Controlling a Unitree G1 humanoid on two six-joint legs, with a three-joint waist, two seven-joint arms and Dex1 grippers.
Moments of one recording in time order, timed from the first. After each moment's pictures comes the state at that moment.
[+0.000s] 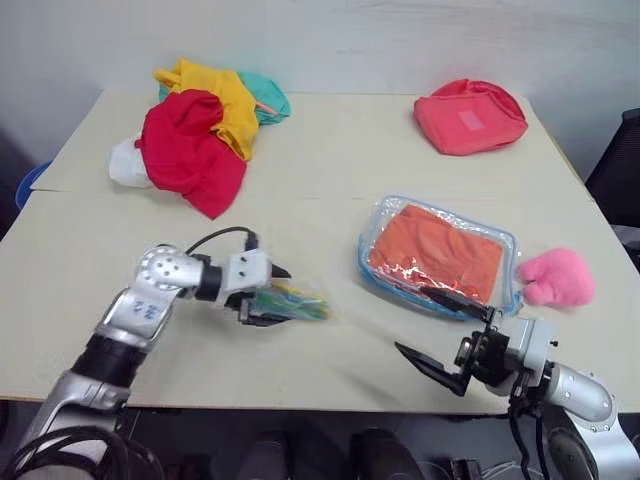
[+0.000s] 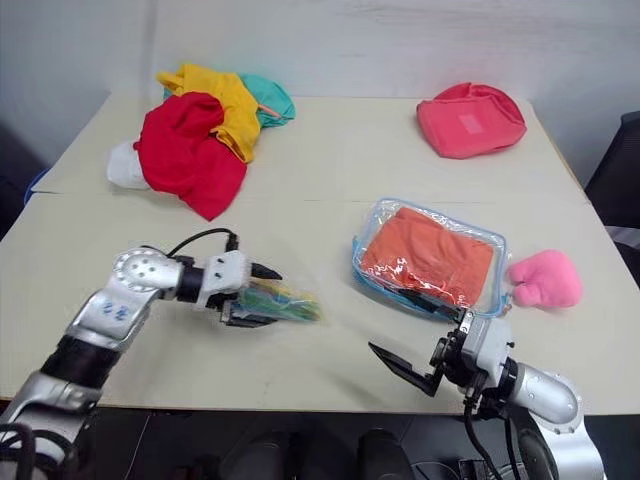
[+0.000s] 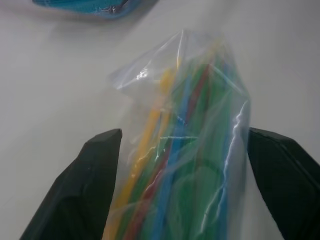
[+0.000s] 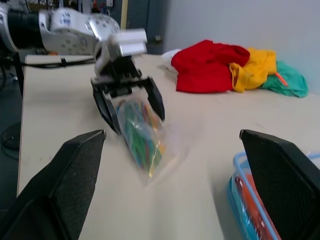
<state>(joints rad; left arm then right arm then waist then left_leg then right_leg) -0.61 0.69 -0.30 0.18 -0.06 0.08 -1.15 0.21 -0.55 -0.12 -0.47 0.55 -0.11 0.94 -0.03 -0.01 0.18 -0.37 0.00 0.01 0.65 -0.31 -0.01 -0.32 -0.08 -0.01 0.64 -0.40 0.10</state>
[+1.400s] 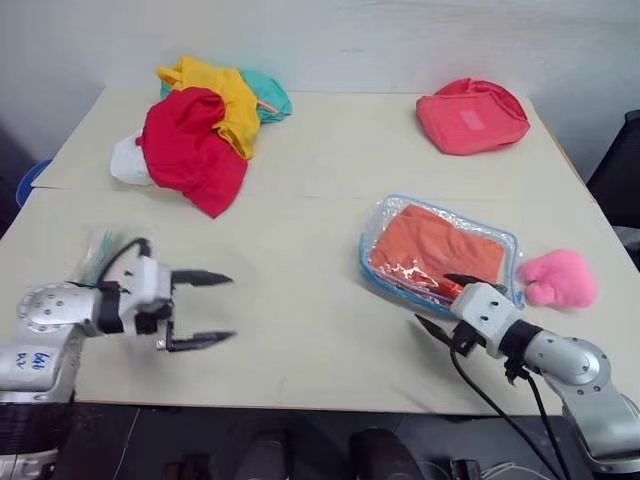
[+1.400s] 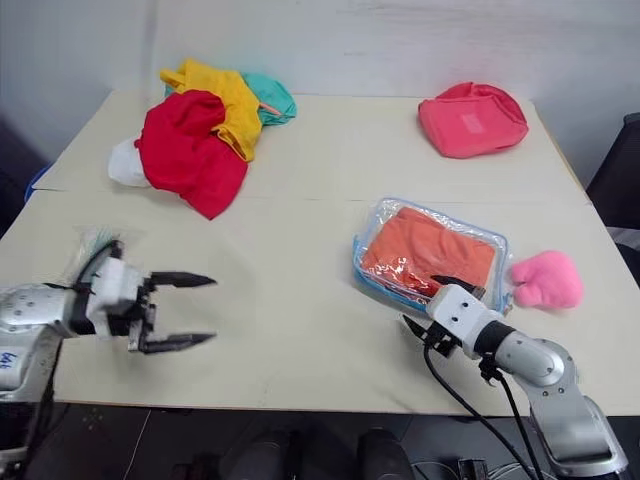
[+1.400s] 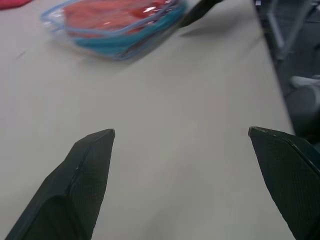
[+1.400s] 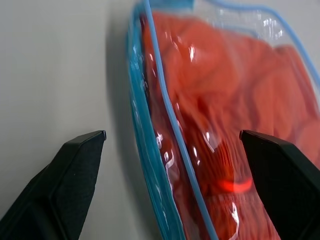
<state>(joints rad) -0.15 0.84 0.15 -0.14 -0.49 0.11 -1.37 0.08 -0.70 -0.04 -0.45 0.00 0.31 0.62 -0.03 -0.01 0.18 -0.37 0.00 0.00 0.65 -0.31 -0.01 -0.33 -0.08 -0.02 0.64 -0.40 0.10</state>
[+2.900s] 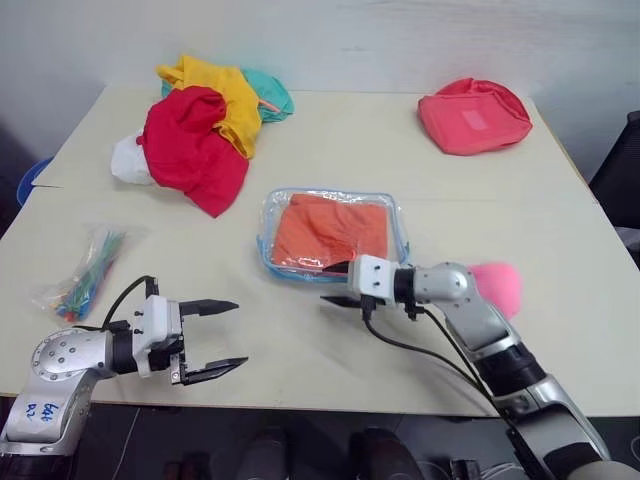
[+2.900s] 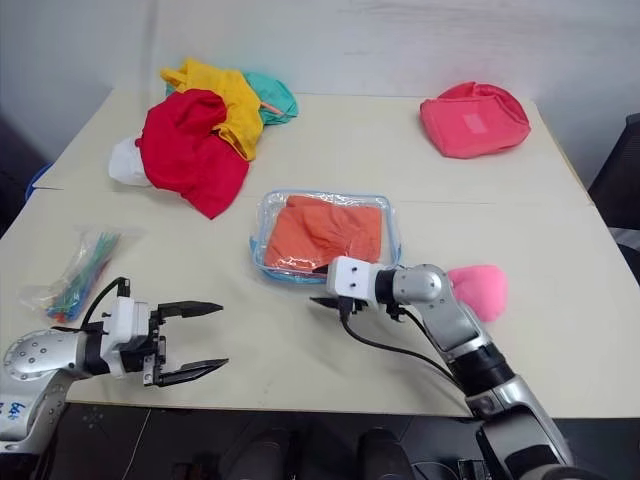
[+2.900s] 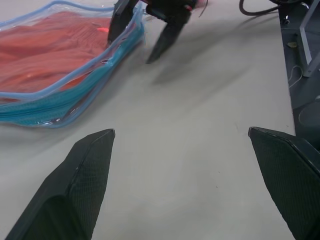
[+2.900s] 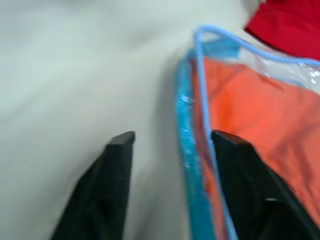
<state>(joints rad) 0.06 0.76 0.21 -0.22 -0.47 0.08 -1.16 -0.49 -0.50 0.30 0.00 0.05 0.01 1.03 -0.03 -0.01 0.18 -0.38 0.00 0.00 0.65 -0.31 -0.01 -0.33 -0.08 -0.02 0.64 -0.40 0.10</state>
